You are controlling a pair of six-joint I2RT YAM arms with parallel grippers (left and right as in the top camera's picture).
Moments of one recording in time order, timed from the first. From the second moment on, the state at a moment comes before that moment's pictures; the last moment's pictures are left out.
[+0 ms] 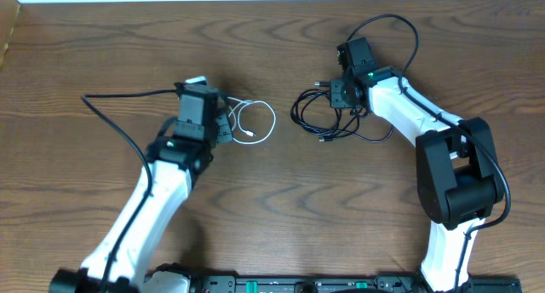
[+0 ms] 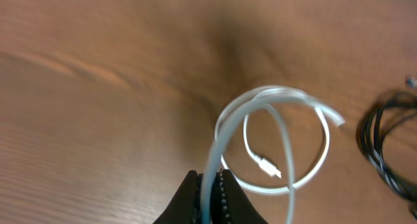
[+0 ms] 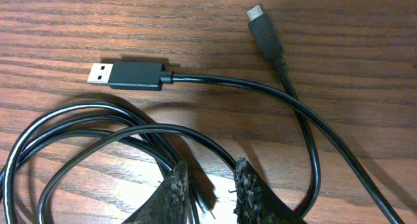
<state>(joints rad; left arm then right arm) -0.24 1.34 0.88 -0.45 -0.15 -0.42 0.34 2.07 1.43 -0.49 0.04 0.31</state>
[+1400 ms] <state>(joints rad) 0.16 1.50 0.95 -0.42 0.25 -0.44 0.64 2.07 1.43 -0.24 -0.34 0.13</state>
